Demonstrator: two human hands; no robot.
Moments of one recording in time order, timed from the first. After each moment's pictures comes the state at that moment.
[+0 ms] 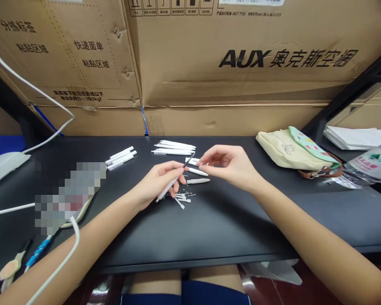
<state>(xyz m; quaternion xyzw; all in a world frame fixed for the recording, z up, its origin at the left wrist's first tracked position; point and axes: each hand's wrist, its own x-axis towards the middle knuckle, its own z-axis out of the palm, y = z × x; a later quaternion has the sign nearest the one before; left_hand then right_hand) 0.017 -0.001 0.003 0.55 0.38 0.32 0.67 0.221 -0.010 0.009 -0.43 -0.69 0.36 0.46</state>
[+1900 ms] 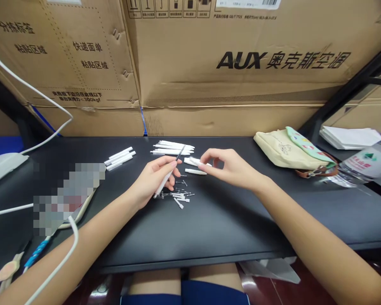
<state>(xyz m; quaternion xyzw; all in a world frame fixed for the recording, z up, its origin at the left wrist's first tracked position) 0.016 0.000 0.006 0.54 0.40 0.38 0.64 0.233 -0.005 0.010 -0.44 -0.80 0.23 0.34</state>
